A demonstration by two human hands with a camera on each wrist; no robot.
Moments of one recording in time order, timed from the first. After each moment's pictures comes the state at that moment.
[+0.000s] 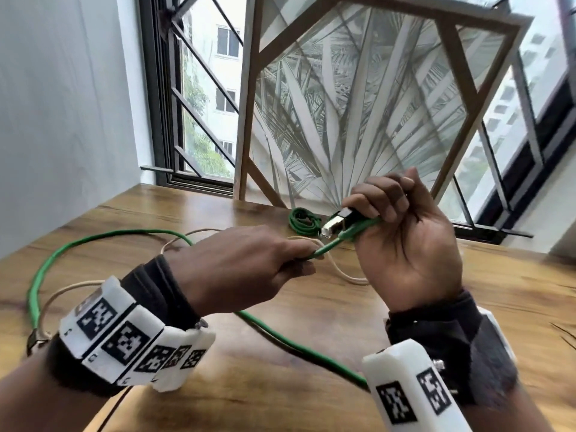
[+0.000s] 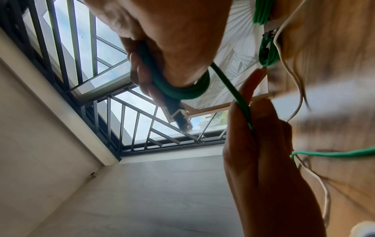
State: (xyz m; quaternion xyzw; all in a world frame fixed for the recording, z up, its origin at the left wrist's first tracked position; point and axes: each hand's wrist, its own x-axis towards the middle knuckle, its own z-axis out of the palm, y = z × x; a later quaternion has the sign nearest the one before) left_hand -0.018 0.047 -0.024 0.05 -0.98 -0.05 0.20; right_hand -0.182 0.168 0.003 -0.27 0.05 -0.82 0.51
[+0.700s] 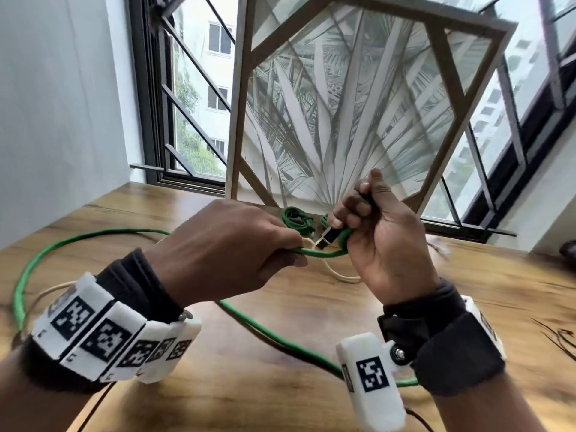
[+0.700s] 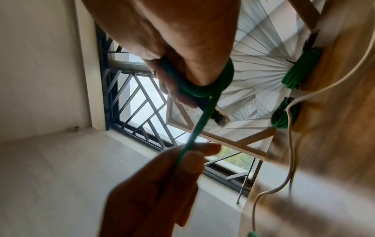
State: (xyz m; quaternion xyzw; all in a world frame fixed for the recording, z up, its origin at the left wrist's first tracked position) left_hand -0.010 0.043 -0.009 -0.01 -0.95 0.09 0.31; right_hand -0.191 0.157 -0.001 -0.34 0.31 -0.81 0.35
